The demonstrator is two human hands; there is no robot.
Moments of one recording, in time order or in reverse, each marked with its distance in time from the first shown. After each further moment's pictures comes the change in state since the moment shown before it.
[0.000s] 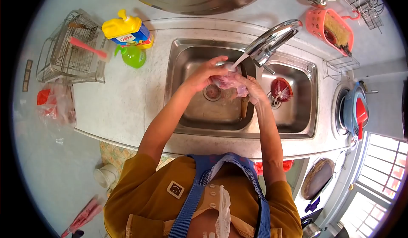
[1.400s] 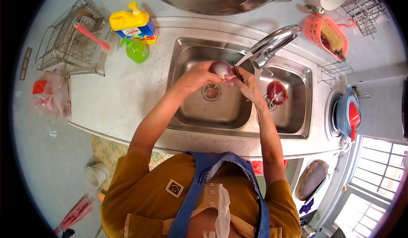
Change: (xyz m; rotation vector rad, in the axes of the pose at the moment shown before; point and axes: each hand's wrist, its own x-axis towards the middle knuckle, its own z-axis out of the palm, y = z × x) left_hand -0.051 0.033 0.013 0.241 -0.216 0.121; right_hand -0.016 -0.024 0.048 -0.690 -0.040 -0.558
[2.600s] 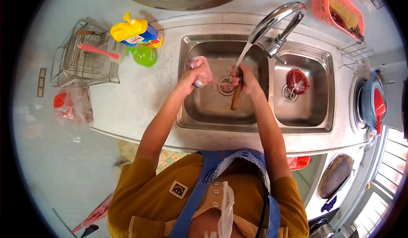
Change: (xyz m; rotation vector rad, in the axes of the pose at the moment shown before) left_hand -0.013 -0.063 -0.081 -0.130 0.546 -0.294; right_hand 0.011 0.122 0.024 1.208 0.062 0.669
